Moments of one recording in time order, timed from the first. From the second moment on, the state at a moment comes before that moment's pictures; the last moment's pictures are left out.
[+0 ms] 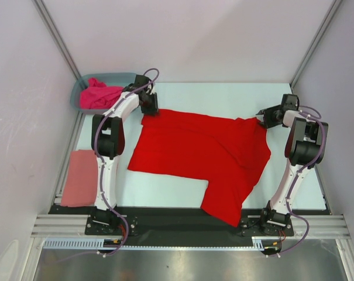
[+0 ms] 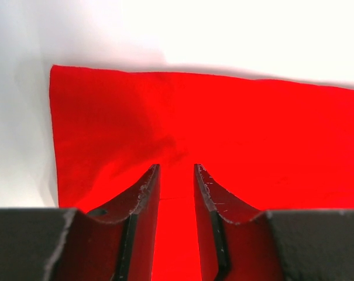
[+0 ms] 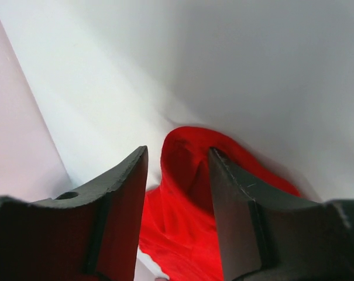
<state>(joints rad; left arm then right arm) -0.21 2.36 2.03 -0.69 0.20 -0.27 -0.25 2.12 1.44 -0.22 -0.26 1.08</state>
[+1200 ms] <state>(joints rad) -0.20 2.43 2.08 -0.73 0.19 -0.29 -0.28 2.09 1.50 -0.31 -0.14 0.87</state>
